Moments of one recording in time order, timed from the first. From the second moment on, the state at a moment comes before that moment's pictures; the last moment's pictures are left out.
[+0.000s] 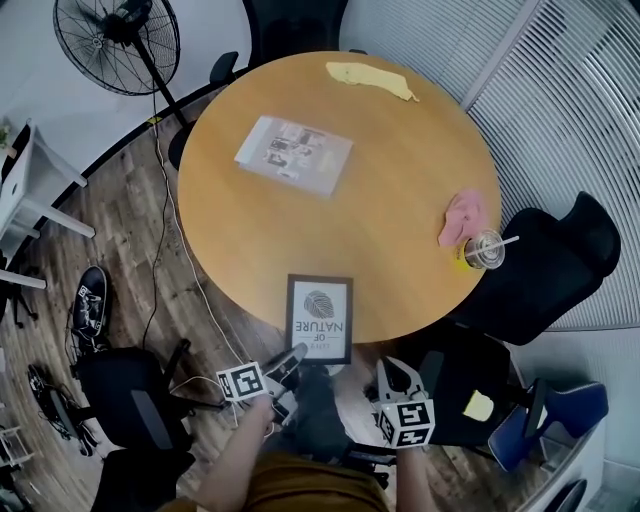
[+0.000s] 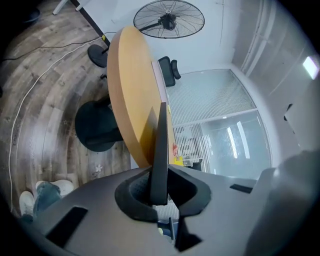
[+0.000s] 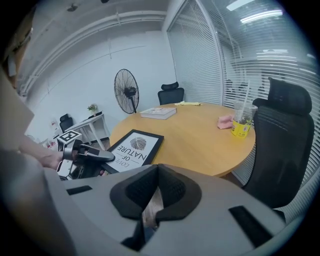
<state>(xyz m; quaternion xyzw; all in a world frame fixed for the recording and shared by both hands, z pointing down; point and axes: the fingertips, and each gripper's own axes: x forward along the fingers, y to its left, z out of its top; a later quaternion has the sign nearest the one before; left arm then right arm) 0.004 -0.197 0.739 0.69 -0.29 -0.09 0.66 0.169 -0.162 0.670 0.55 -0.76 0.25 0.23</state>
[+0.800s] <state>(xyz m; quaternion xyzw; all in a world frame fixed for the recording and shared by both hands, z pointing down) 0.011 -0.200 0.681 0.71 -0.27 -0.12 0.64 0.177 -0.142 0.627 0.59 -0.75 0.22 0.19</state>
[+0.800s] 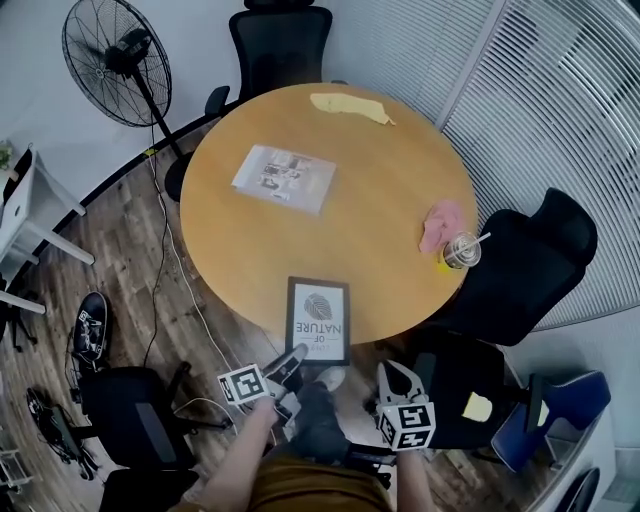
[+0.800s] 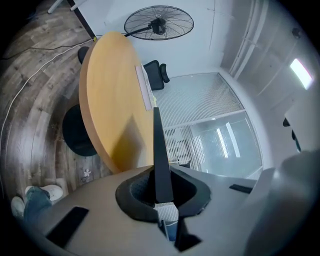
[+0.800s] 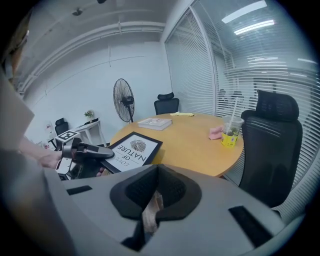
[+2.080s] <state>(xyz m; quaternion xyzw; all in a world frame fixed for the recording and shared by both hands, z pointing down) -0.010 -0.149 0.563 0.76 -0.23 -0.19 0.58 0.143 -0.095 0.551 0.62 -0.76 0.14 0.12</state>
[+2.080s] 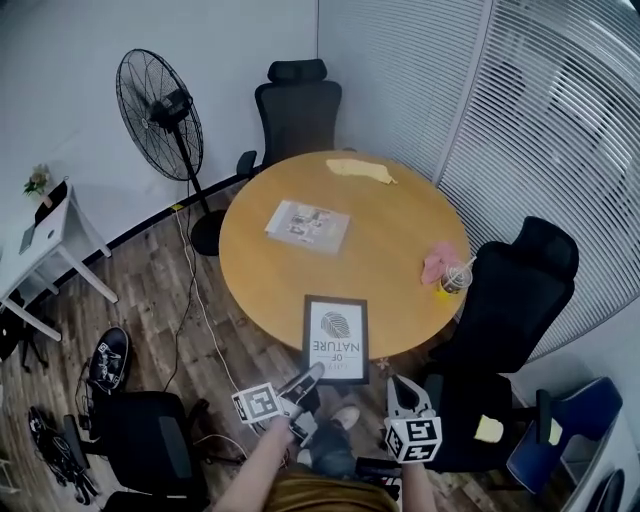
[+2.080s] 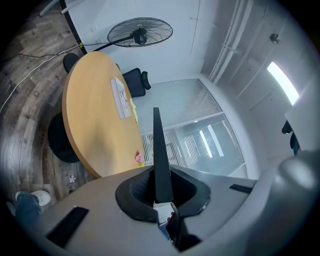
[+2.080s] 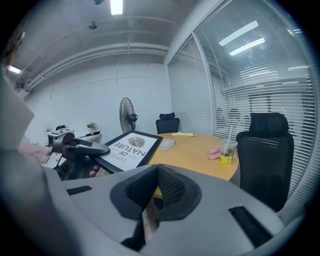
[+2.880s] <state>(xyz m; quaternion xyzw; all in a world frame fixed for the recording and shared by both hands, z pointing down) -0.033 -0.131 0.527 0.78 -0.25 -0.17 0.55 0.127 -0.079 0.518 0.63 -0.76 0.11 0.10</state>
